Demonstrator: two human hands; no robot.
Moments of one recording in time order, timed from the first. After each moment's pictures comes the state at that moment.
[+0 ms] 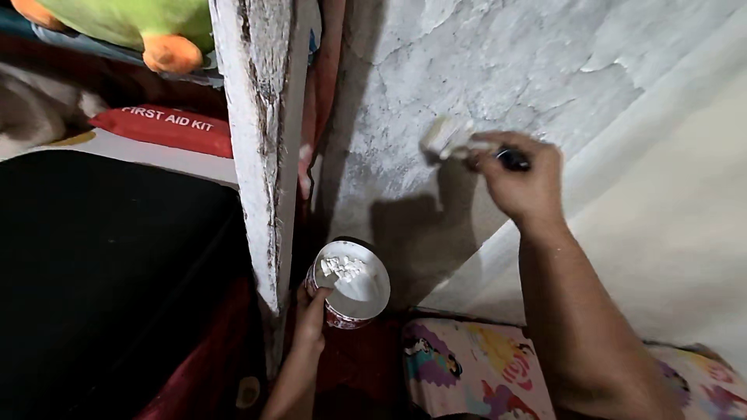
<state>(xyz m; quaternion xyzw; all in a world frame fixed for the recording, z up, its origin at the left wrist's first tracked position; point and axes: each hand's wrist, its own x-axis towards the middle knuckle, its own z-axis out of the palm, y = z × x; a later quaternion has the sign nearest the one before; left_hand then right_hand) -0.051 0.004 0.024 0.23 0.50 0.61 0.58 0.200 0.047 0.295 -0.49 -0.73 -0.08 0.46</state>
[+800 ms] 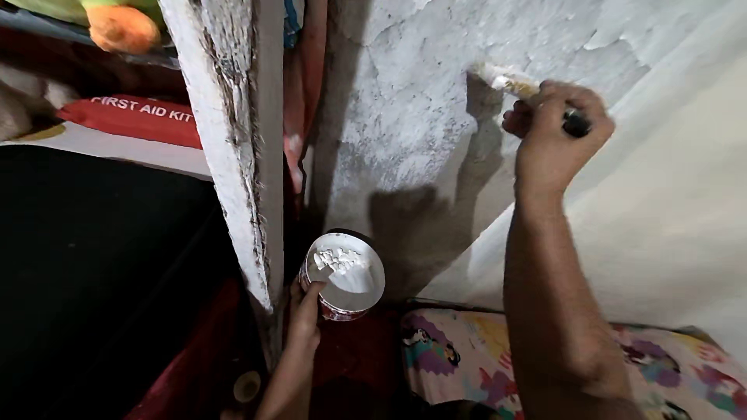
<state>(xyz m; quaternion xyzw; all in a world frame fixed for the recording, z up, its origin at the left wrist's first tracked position) -0.053 0.005 0.027 0.21 0.51 0.60 0.58 0.216 0.081 0.297 -0.38 -0.59 -0.07 0.71</state>
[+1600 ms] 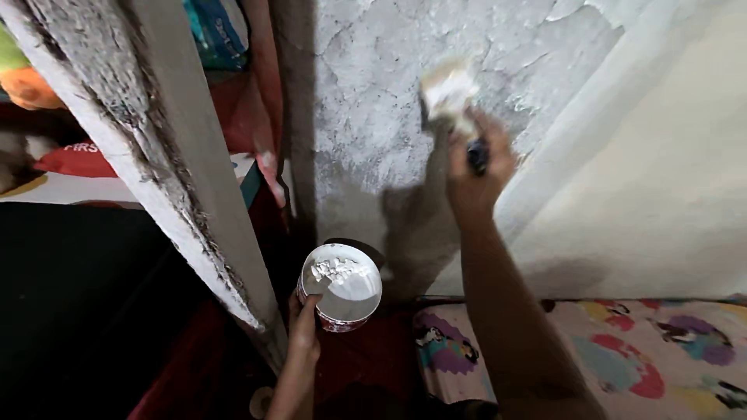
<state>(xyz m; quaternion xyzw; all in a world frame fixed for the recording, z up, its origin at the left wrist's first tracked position) -0.041 0.007 0.024 0.24 0.52 0.60 0.55 0.209 0.083 0.233 -0.40 -0.62 -0.17 0.65</state>
